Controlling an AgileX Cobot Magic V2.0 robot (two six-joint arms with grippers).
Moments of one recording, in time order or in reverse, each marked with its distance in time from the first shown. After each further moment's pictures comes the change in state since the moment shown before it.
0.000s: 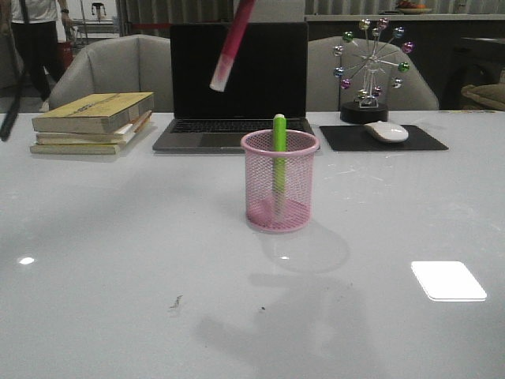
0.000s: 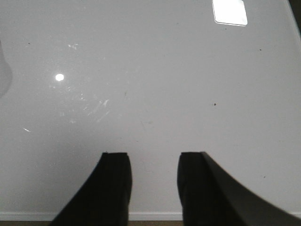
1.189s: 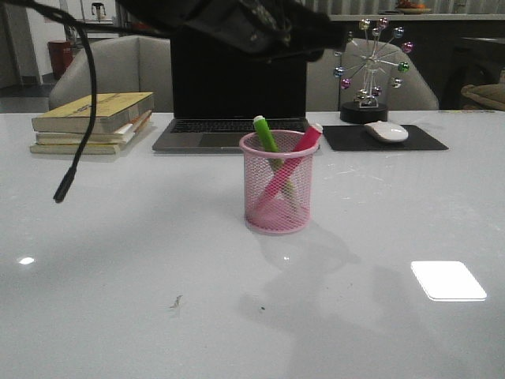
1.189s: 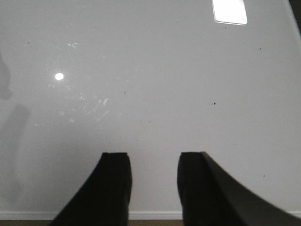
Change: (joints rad) left arm -0.087 0.096 0.000 0.067 -0.153 -0.032; right arm 0.000 0.000 0.000 0.000 0.003 0.000
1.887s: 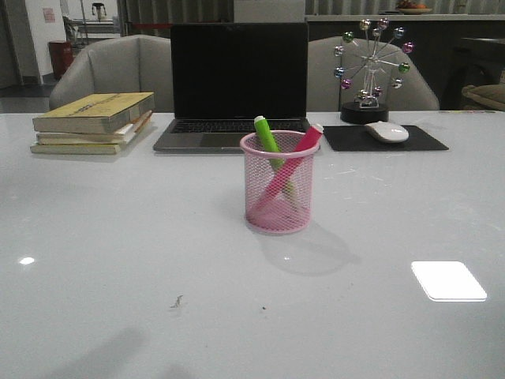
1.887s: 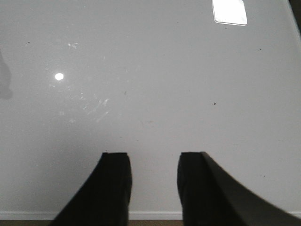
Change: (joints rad) left arm 0.629 -0.388 0.000 0.052 1.043 -0.022; right arm 0.000 0.000 0.000 -0.002 0.000 0.000
